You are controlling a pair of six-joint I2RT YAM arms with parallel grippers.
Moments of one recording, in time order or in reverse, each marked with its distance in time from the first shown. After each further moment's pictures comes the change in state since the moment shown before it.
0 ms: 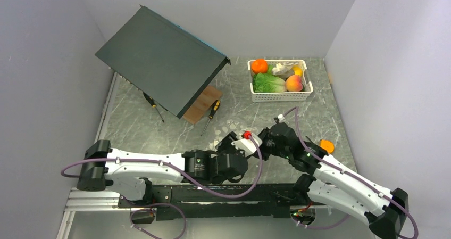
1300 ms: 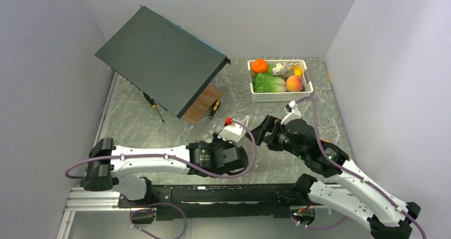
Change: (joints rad) left arm 0.067 0.060 0.085 -0.385 -0.046 -0.525; right arm -0.002 -0.071 0.209 -0.170 0.170 -0.408
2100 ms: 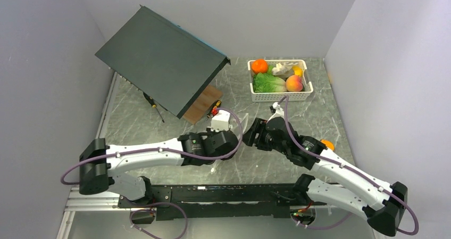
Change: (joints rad) left arm 0.175 -0.090 -0.115 0.167 0.255 -0.166; right arm 0.026 0.153 -0.051 0.110 0.054 -0.050
